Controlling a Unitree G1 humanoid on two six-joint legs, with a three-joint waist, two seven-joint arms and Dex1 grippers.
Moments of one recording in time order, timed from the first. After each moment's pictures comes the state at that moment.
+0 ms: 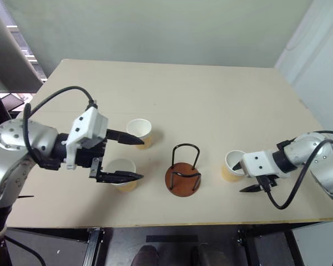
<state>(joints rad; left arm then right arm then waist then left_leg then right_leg) -0.41 1.11 0.18 -0.40 -0.73 0.63 -1.30 -0.53 -1.06 0.32 -0.21 0.05 0.21 1.45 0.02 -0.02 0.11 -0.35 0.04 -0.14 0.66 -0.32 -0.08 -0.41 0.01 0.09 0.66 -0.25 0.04</state>
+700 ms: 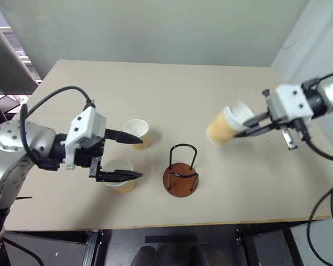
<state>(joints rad) -0.39 1.11 0.18 -0.39 -0.72 0.62 -1.28 -1.02 -0.98 0.21 -0.10 0.44 0.26 1.61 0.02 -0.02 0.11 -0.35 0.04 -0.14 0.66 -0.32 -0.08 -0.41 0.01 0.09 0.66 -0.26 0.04</state>
